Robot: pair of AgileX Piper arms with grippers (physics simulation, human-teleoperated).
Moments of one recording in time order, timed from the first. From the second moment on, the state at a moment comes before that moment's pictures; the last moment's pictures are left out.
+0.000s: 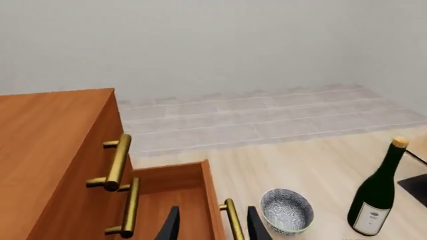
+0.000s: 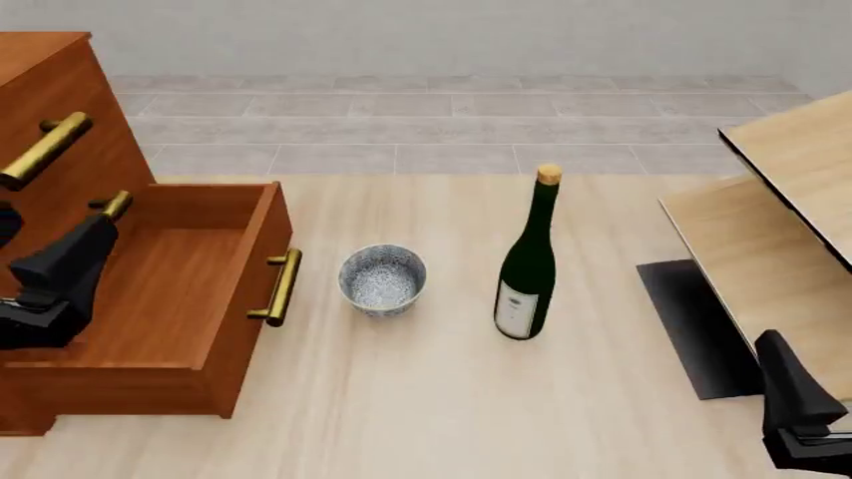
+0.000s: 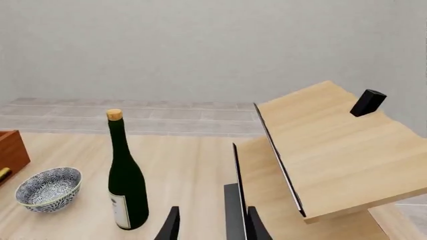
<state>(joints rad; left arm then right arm) -0.17 0.43 -0.37 0.01 0.01 0.01 0.00 0.00 0.01 -0.02</state>
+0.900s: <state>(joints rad) -0.66 1.25 -1.08 0.47 0.17 0.01 0.00 0.00 0.01 -0.04</state>
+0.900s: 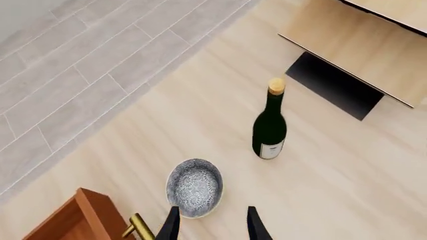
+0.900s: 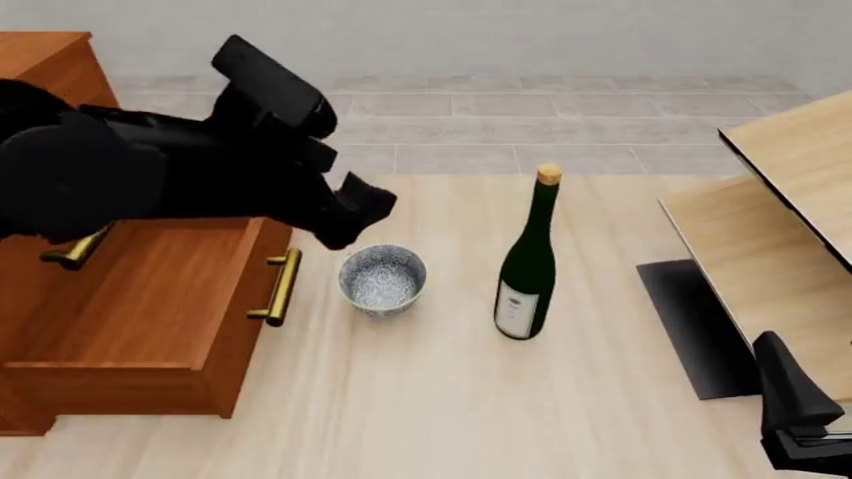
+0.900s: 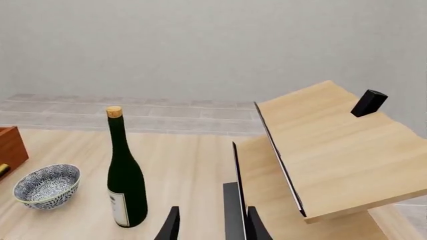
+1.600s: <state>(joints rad) -0.69 1.58 -1.19 0.58 0.25 0.01 0.00 0.00 0.01 -0.03</state>
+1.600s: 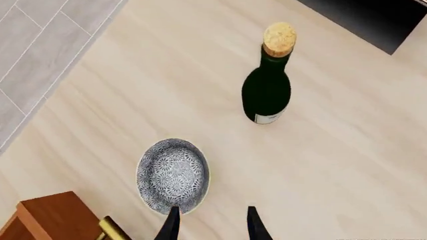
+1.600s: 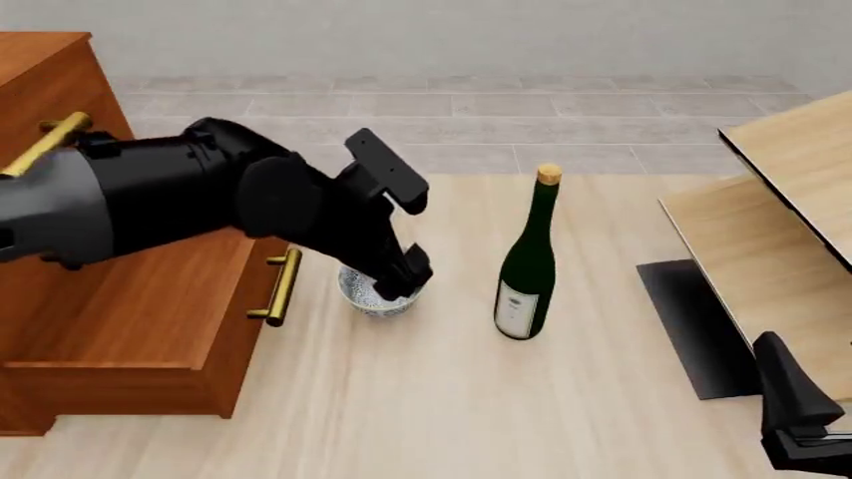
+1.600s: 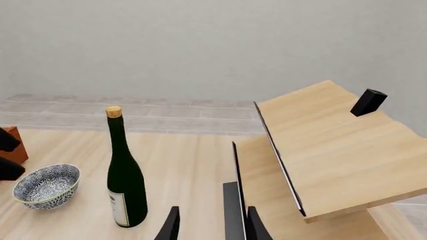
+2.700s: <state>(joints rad) -0.61 1.94 -1.32 0.54 0.45 0.00 0.02 0.00 0.00 -0.03</state>
